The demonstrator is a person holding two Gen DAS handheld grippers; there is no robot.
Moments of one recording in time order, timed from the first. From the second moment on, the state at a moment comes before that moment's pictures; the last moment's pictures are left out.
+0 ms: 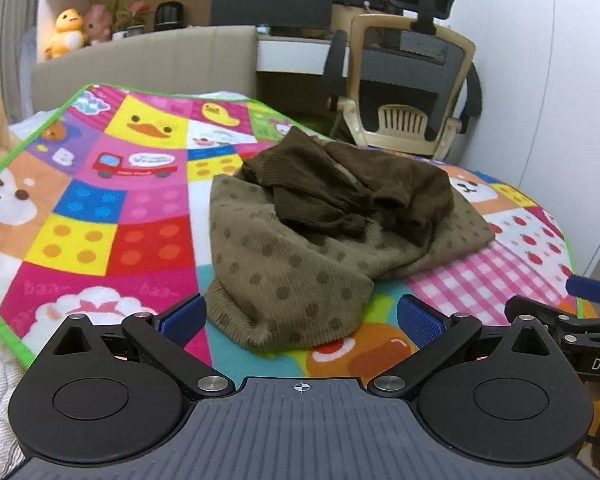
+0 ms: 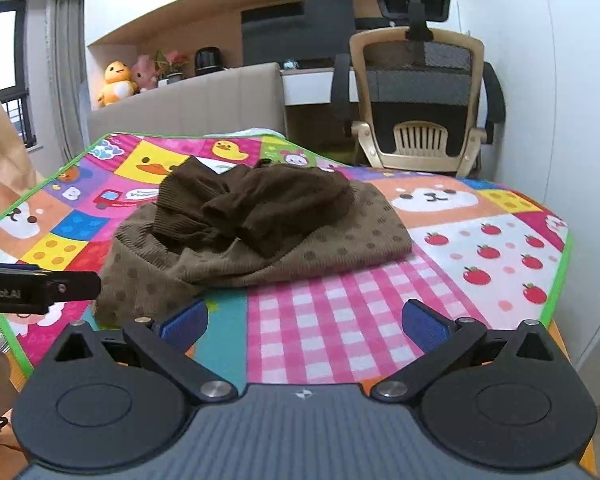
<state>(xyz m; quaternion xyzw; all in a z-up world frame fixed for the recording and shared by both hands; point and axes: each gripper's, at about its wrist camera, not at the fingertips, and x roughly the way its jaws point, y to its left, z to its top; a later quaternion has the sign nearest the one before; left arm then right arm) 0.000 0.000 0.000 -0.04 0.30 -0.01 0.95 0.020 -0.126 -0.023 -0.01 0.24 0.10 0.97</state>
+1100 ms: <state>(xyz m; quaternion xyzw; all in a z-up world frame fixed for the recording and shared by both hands) 0.003 0.000 -0.002 -0.03 0.31 -0.01 0.95 0.024 -0.124 -0.031 -0.02 0.25 0.08 0.97</state>
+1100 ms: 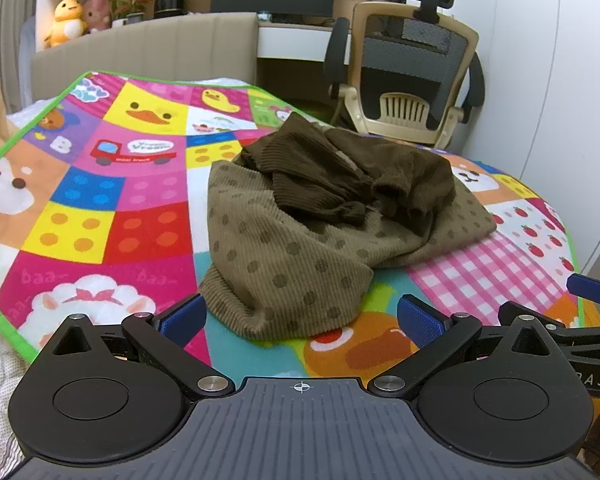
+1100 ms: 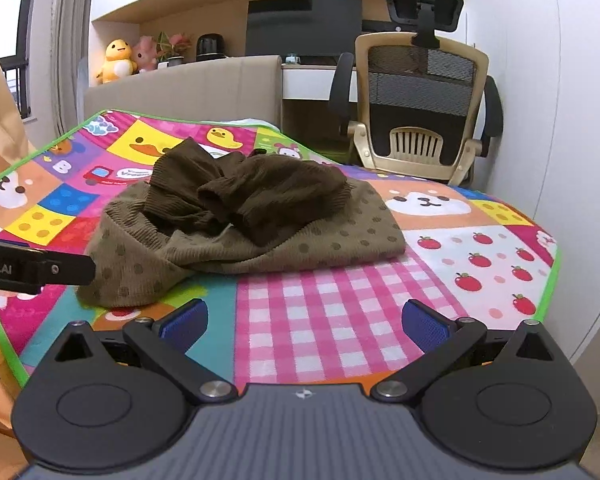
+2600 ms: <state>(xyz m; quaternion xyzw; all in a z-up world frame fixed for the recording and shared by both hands) 0.008 -0.002 -0.010 -0.02 0.33 -0.01 0.94 0.040 -0.136 -0.033 -0.01 0.27 0.09 0.96</state>
